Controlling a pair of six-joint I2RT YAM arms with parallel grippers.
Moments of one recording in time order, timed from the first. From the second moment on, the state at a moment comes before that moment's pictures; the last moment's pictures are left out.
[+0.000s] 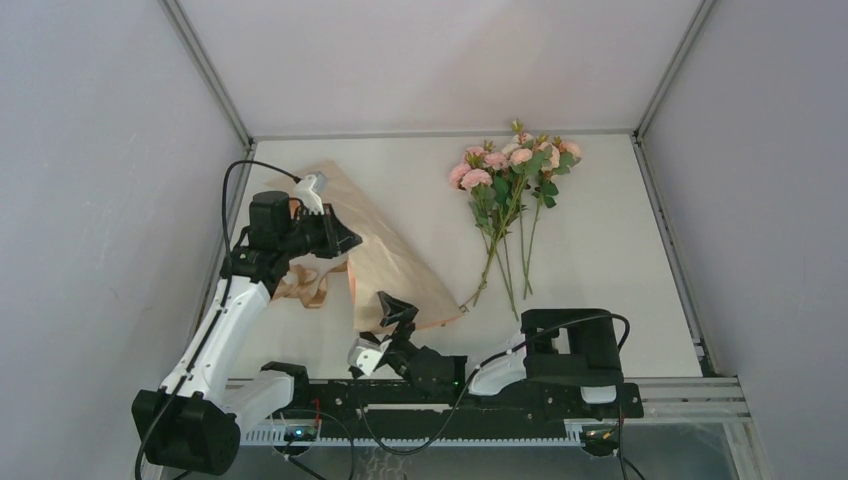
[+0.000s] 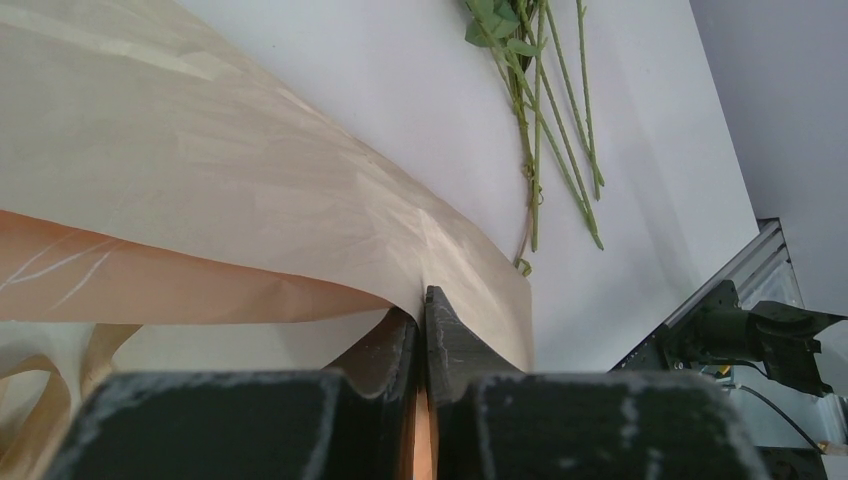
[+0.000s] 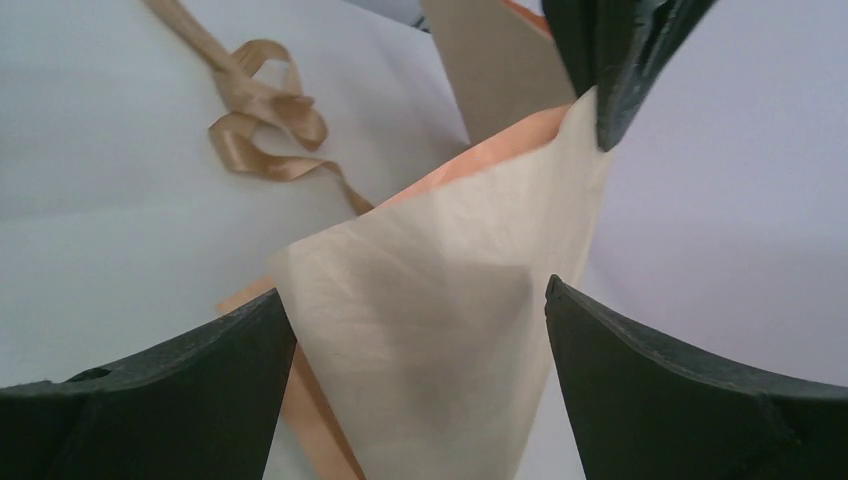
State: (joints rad) left arm -0.15 1.02 0.87 -0.43 0.53 -0.28; right arm 1.54 1.87 0.75 1.12 0.70 -0.75
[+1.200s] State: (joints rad) left arm -0.11 0.99 0.92 -0.69 0.16 0.24; right arm 0.70 1.17 0.61 0.33 0.29 0.56
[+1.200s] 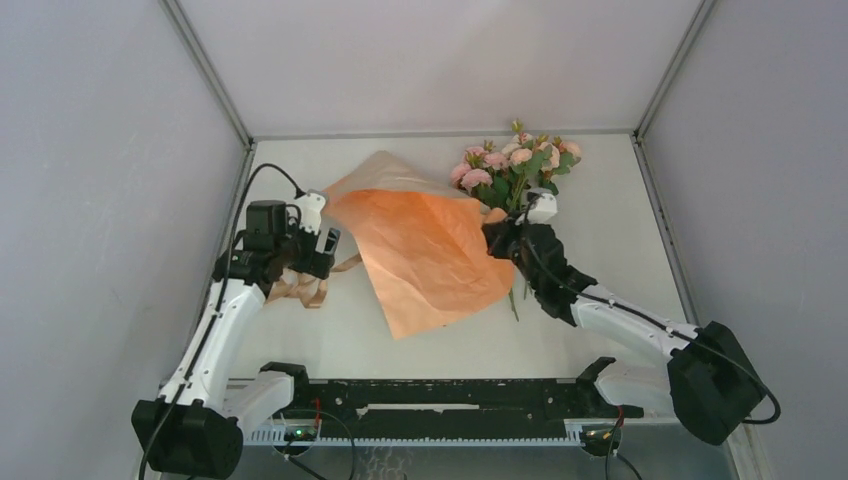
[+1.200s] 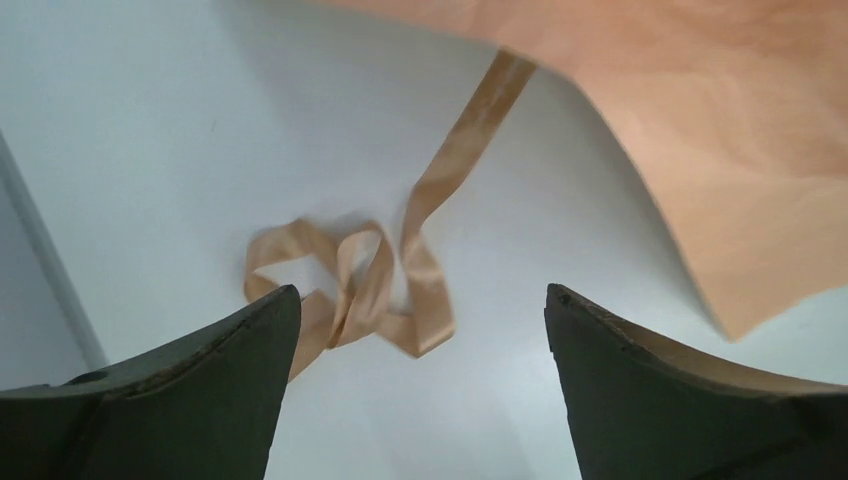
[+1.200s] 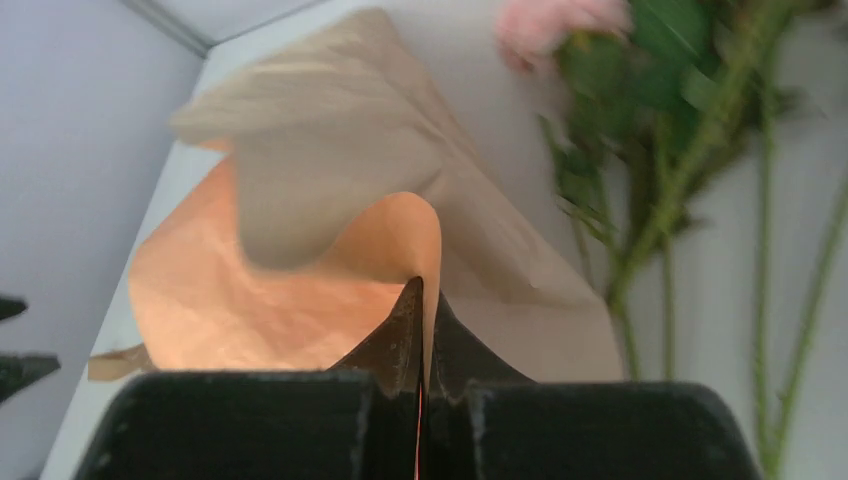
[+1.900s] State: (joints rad) left arm -0.17 1.27 0.91 -0.66 0.09 0.38; right arm 0.22 1.26 0.57 0.13 -0.29 0.71
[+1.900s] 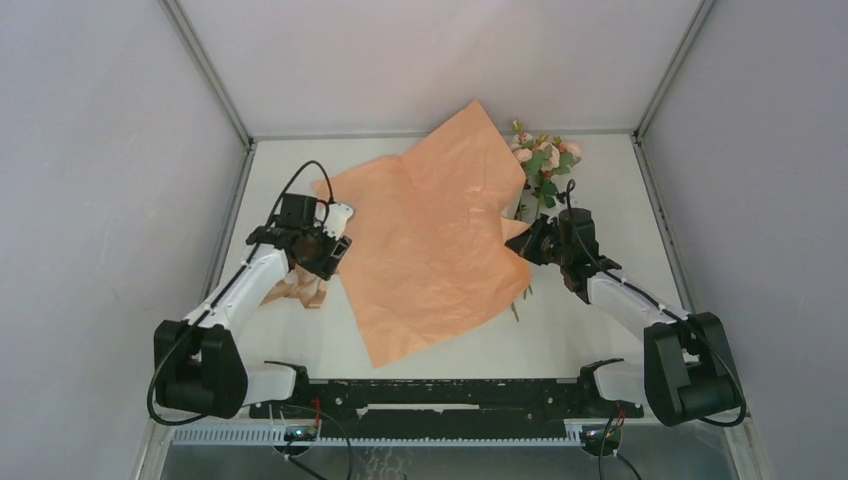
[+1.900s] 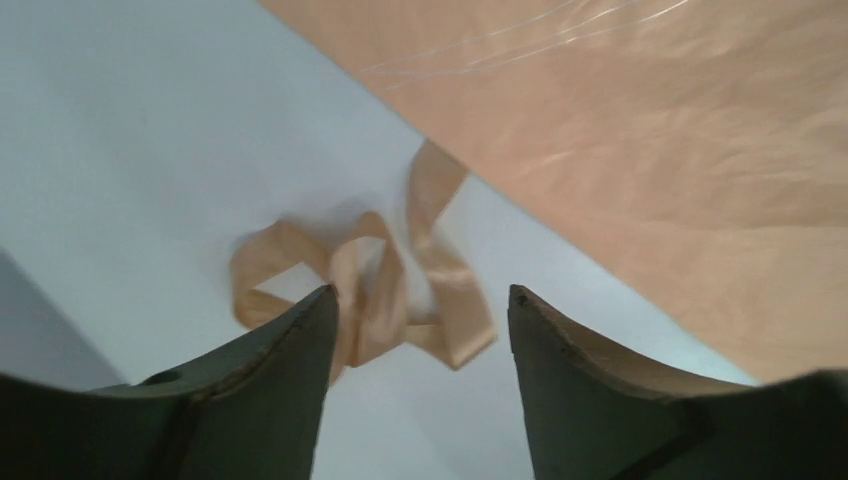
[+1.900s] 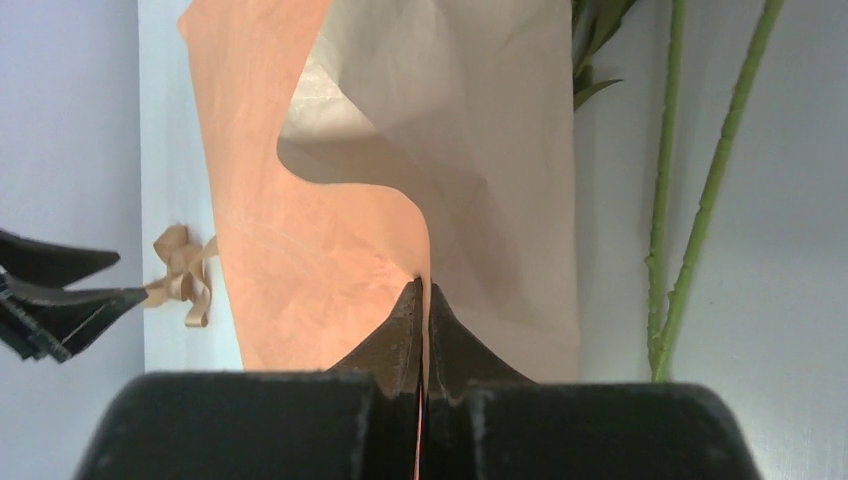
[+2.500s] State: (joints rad) left arm -0.16 1.55 0.81 -0.46 -0.22 0.58; right arm 0.30 1.21 0.62 0.05 -0.29 0.61
